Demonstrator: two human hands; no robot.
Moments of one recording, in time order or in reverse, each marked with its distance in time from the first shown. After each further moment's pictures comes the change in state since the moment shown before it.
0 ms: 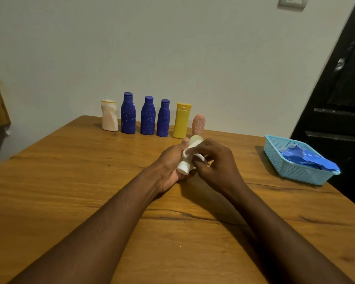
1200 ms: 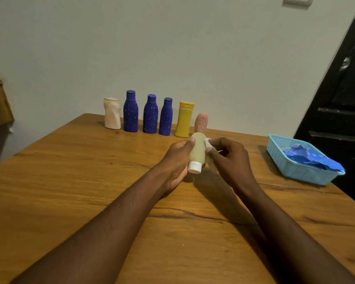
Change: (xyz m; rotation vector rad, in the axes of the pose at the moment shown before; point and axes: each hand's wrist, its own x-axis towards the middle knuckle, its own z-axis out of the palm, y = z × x) left_hand -0.004 -0.007 0.008 0.132 -0.003 0.178; right_hand 0.002 0.011 -0.008 0.087 0.152 0.341
